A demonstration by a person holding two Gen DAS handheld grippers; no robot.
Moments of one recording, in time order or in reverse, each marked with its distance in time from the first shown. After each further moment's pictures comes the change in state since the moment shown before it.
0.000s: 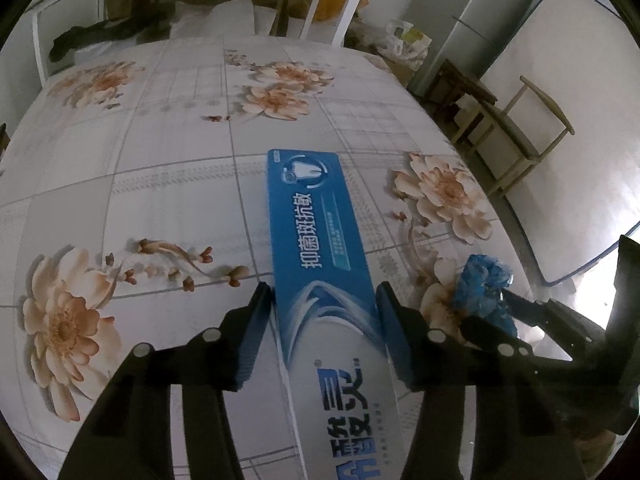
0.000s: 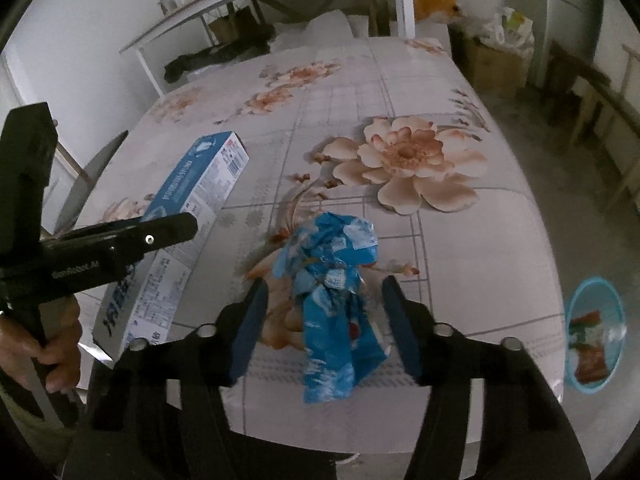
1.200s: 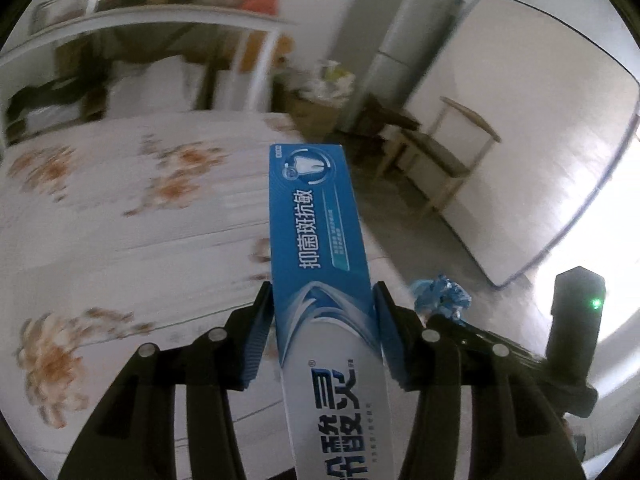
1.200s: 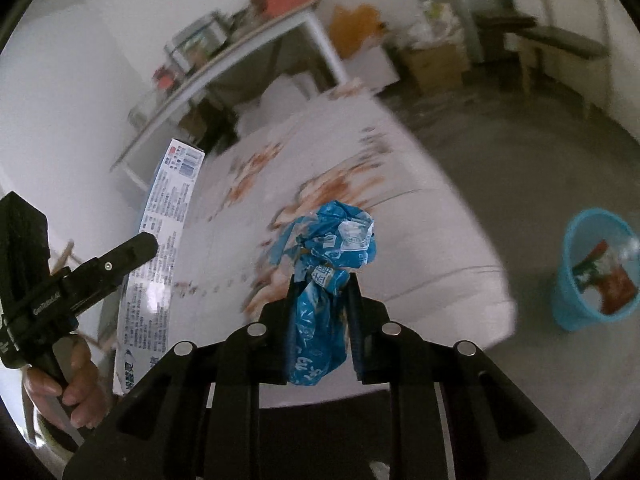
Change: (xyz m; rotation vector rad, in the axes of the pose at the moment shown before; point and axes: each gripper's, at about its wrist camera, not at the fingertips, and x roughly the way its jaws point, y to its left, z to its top) left arm -0.074 -0.093 0.018 0.148 -0.154 -0.225; right arm -0.094 -0.077 -0.035 0.364 -0.231 0.079
